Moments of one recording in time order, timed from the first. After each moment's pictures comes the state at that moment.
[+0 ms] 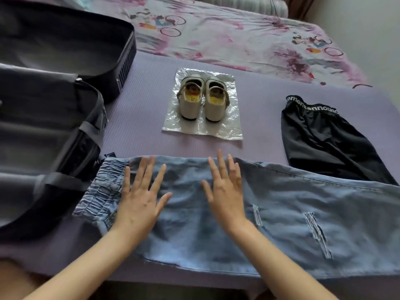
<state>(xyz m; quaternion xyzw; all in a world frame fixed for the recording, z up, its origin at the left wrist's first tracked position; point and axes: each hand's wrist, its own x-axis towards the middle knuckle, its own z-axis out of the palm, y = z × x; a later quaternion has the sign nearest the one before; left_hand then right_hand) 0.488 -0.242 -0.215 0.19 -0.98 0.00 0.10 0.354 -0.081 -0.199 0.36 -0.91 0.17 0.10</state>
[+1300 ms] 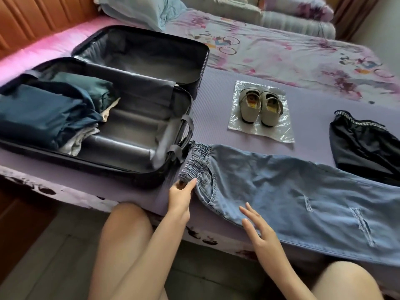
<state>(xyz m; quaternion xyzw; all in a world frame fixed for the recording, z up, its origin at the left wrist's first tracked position) 0.588 -0.257 -0.194 0.48 -0.33 -0.78 0.23 0.540 -0.047 -0.161 0.23 -0.81 0.46 -0.28</state>
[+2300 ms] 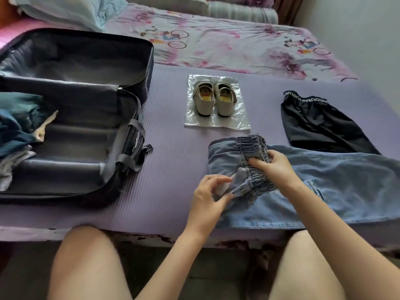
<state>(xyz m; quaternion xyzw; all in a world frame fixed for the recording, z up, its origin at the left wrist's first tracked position) 0.541 -0.149 -0.139 0.14 -0.77 -0.60 0.19 0.392 -0.033 -0.087 0.08 -0.85 0.49 -0.17</state>
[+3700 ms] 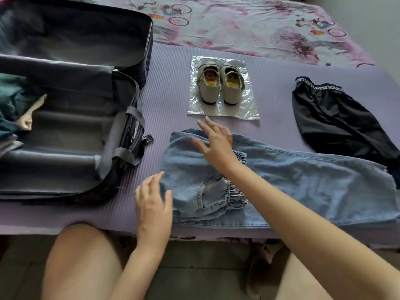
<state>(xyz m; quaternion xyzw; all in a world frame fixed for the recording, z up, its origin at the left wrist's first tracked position) 0.595 -0.219 -0.171 0.37 -0.84 -0.35 0.19 0.396 -0.169 -0.141 0.36 -0.90 0.24 -0.07</state>
